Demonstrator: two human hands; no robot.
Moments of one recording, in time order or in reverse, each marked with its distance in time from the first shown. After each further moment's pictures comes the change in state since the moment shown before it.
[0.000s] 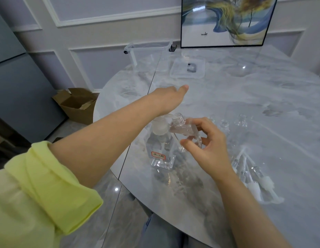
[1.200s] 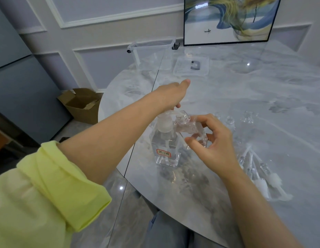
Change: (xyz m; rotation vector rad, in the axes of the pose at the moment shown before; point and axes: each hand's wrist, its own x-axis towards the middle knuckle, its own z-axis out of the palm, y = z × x) left_hand 0.004 -0.002 0.000 -0.128 -0.011 -0.026; right_hand 0.000 -0.001 0.000 -0.038 -0.018 -0.057
